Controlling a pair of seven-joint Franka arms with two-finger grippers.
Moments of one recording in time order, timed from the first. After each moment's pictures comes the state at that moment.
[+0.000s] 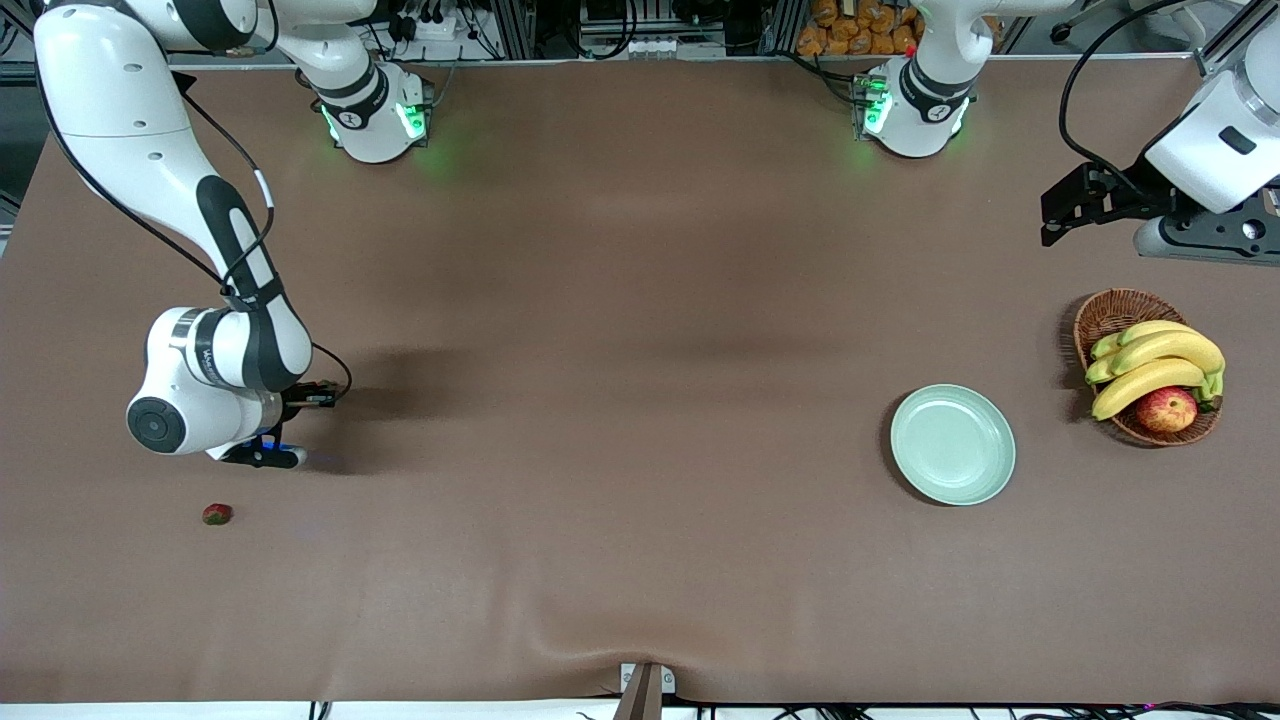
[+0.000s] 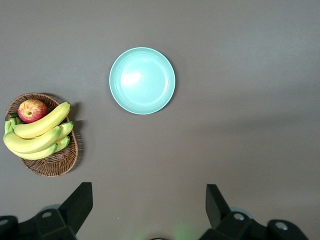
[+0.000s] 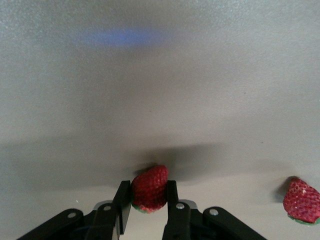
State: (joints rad) left arm -0.06 0.01 -0.11 -1.48 0.01 1.47 -0.03; right arm 0.03 0.64 -0.08 -1.78 0.06 2.00 0.01
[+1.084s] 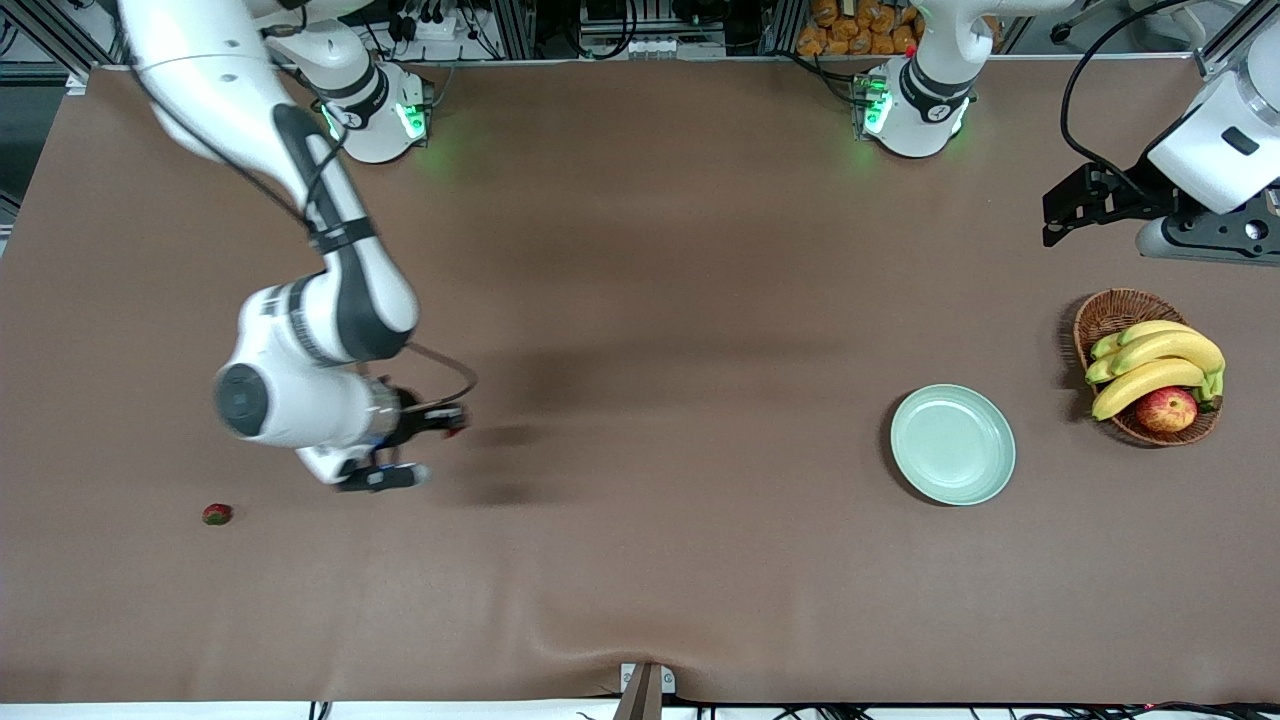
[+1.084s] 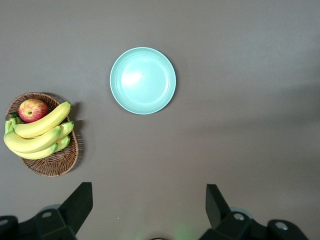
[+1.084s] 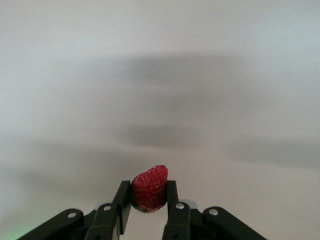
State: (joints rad) left arm -0.06 0.01 -0.11 -1.48 0.01 1.47 -0.03; right arm 0.37 0.59 -0.06 -1.56 0.49 2.02 0.03
